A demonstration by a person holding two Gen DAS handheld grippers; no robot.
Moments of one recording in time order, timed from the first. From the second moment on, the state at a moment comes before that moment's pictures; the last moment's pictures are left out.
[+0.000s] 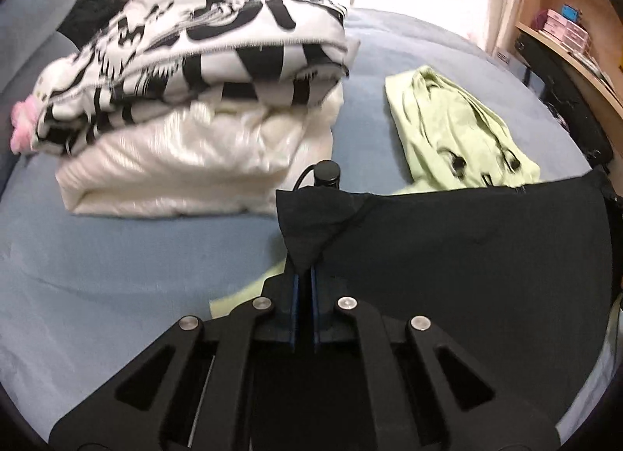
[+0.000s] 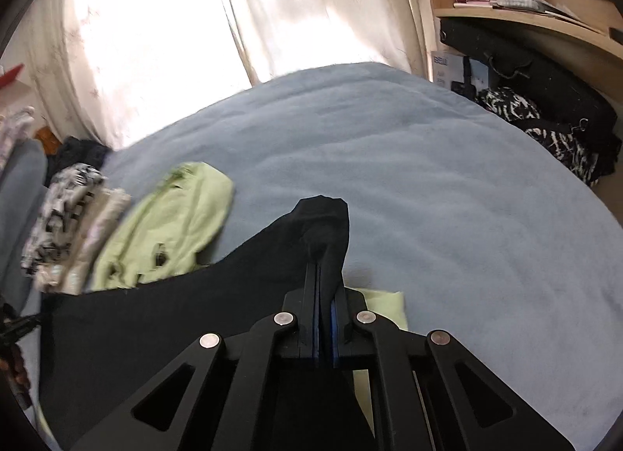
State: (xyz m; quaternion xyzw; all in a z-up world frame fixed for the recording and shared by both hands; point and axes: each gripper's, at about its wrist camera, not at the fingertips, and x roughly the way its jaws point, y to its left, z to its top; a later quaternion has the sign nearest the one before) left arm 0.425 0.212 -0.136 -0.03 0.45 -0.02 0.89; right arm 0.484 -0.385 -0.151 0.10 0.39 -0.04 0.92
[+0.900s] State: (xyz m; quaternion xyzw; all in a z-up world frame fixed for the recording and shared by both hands) left arm 0.305 0.095 -0.144 -0.10 0.46 0.02 0.88; right arm 0.370 -0.221 -0.145 0.05 0.44 0.17 0.88
